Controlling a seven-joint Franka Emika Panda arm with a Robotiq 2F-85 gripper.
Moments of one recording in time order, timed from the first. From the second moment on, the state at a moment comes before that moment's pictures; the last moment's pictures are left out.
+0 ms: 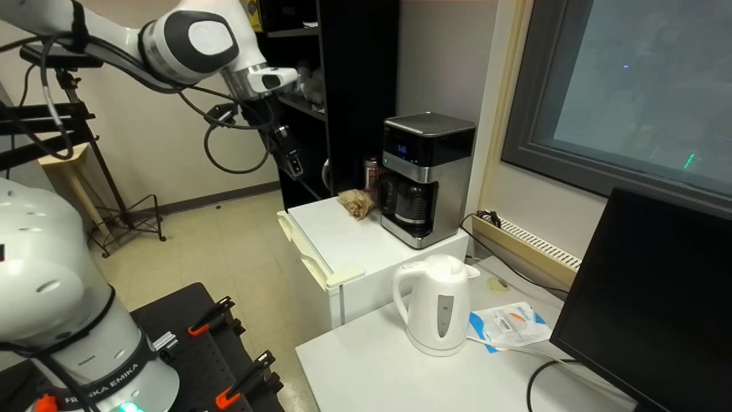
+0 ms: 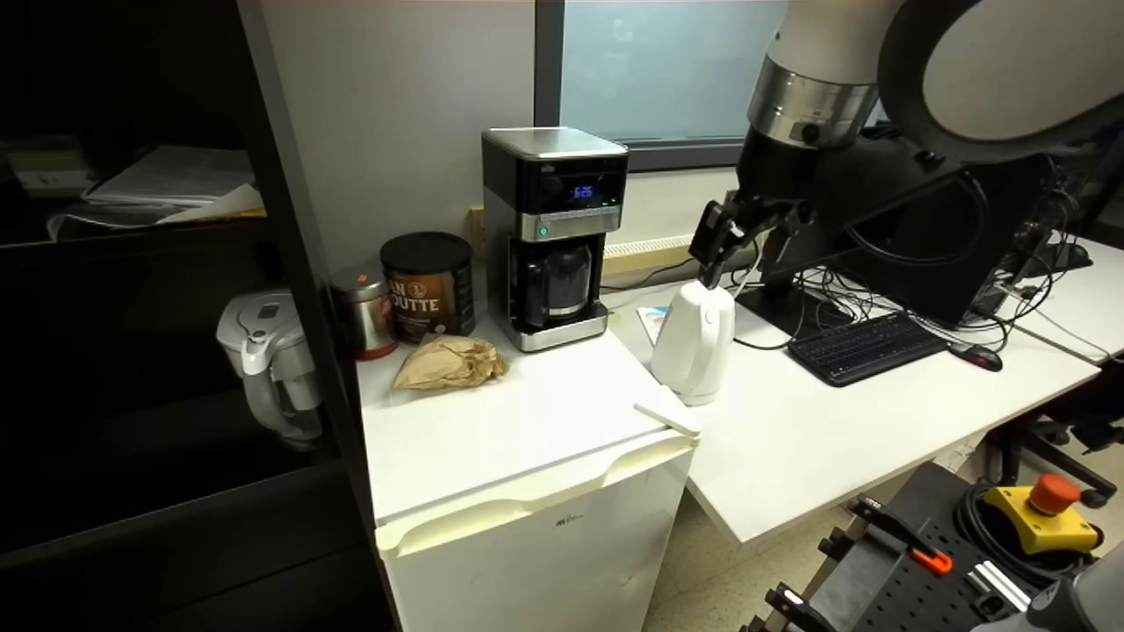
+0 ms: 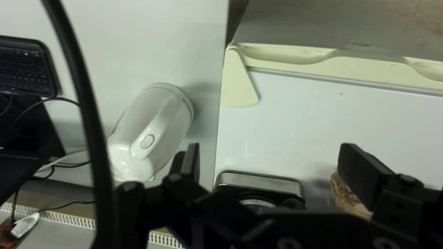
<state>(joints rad) -0.01 -0.57 0.29 -2.58 -0.14 2.20 0.45</state>
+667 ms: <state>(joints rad) -0.14 -0.46 0.36 -2.57 -0.58 2.29 0.77</state>
